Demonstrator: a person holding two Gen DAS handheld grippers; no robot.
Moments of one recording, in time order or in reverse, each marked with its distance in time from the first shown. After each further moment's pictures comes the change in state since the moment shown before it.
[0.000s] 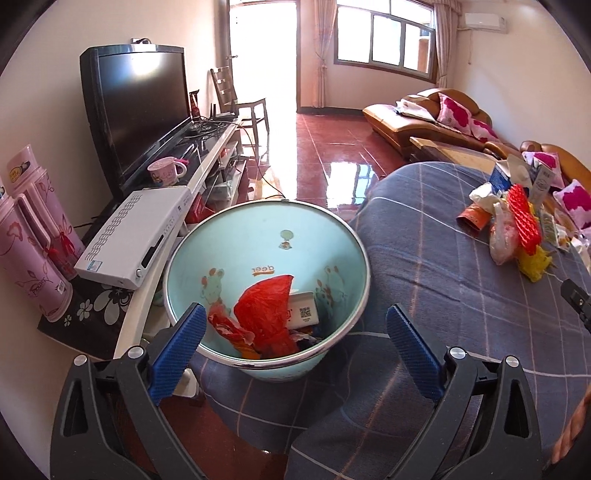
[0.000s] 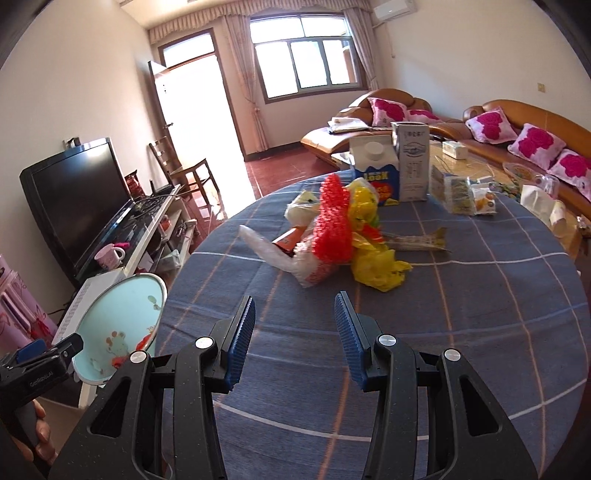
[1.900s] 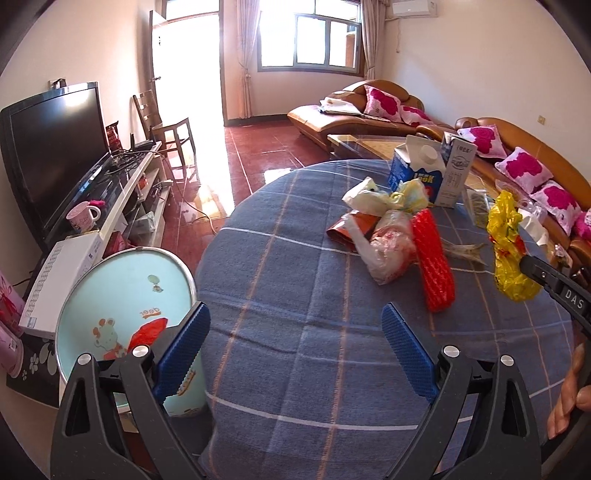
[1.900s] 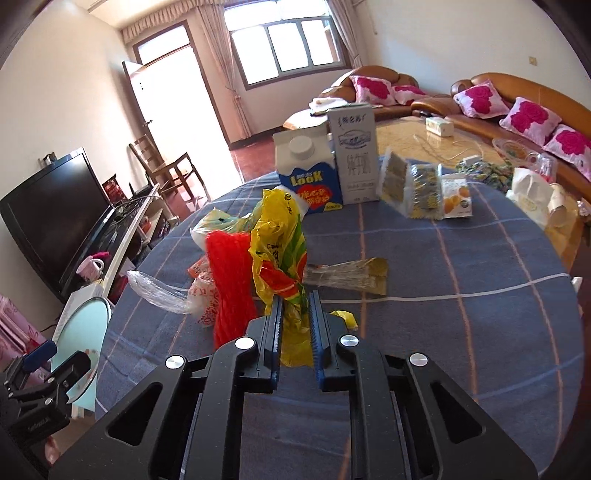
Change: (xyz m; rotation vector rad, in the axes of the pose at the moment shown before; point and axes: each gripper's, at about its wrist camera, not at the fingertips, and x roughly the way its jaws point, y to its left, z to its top) left arm 0.009 -0.139 0.028 0.154 -0.031 -0.219; right arm 0.032 -0.088 0.048 0.047 0.062 0.001
